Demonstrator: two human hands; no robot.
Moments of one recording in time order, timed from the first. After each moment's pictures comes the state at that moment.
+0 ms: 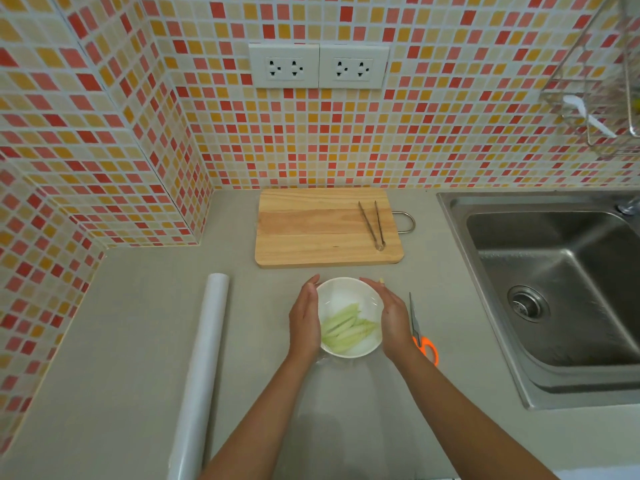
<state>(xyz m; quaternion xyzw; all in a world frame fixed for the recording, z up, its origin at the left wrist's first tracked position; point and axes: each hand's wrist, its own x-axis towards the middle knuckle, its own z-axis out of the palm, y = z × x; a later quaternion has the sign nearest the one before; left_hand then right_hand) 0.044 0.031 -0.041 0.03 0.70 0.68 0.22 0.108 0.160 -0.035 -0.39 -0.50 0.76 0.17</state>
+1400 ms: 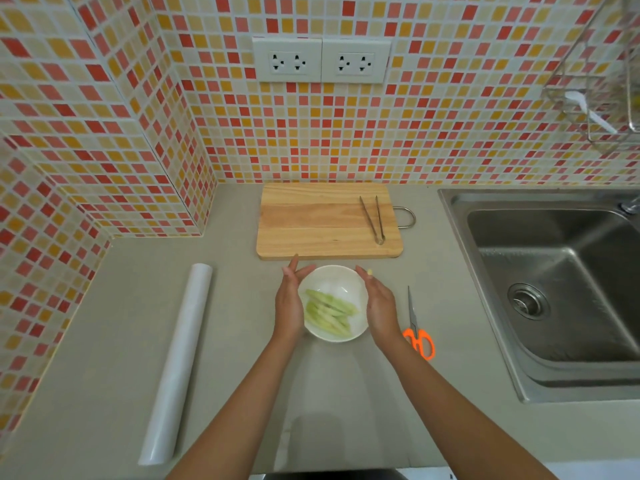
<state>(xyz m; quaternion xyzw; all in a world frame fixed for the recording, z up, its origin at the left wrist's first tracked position) 0.029 0.018 -0.018 0.01 0.67 0.71 0.22 0.104 0.145 -0.031 -0.38 -0.56 0.72 0.16</state>
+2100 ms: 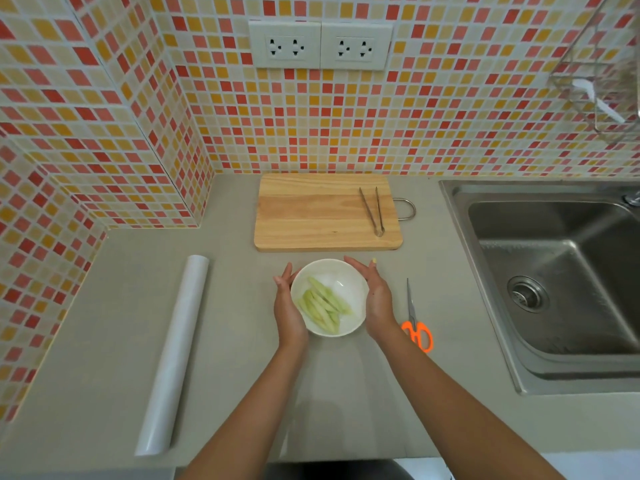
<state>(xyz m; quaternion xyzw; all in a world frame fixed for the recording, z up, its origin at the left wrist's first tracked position) 0.048 0.021 -0.041 -0.13 0.58 0.78 0.21 0.097 0.147 -0.035 -0.37 -0.51 0.77 0.12</state>
